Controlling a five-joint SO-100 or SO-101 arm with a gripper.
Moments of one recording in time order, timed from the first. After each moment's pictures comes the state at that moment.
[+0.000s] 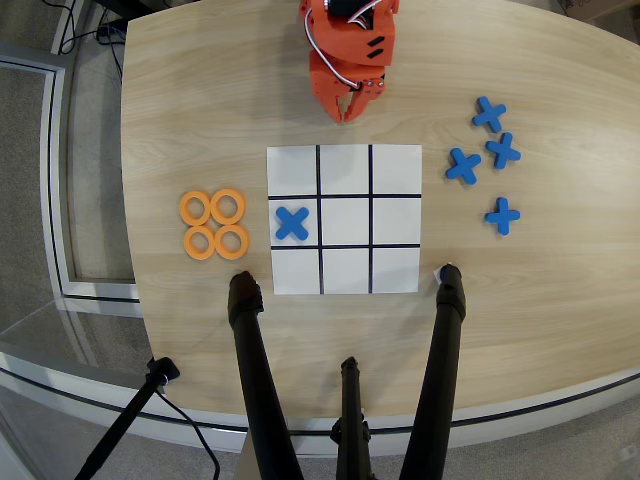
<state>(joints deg) 0.3 192.7 180.3 74.5 -92.8</state>
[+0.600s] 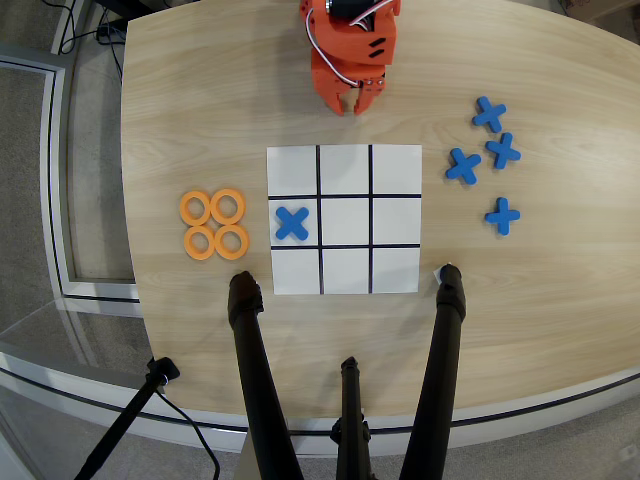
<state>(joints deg) -0.8 188.5 178.7 75.9 -90.7</state>
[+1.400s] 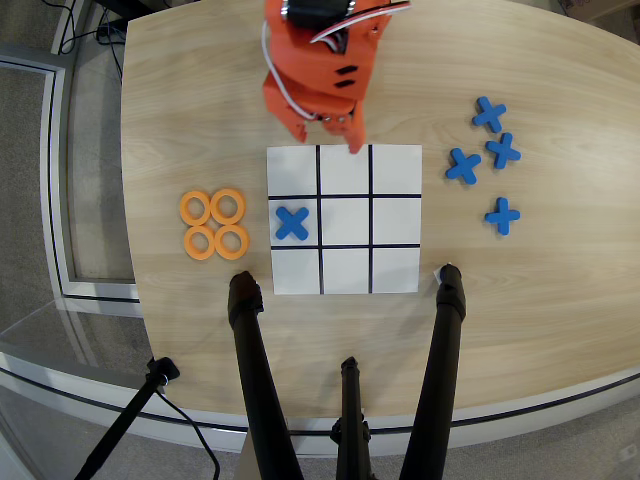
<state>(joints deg) 13.3 143.2 137.3 70.0 -87.9</state>
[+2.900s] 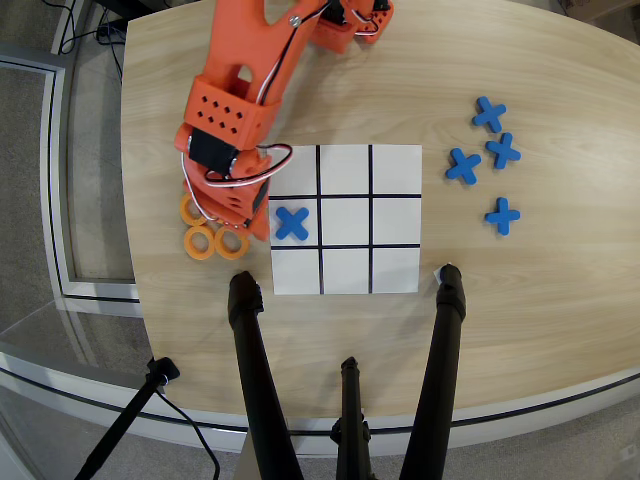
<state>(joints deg) 29.8 90.0 112.5 35.9 -89.6</state>
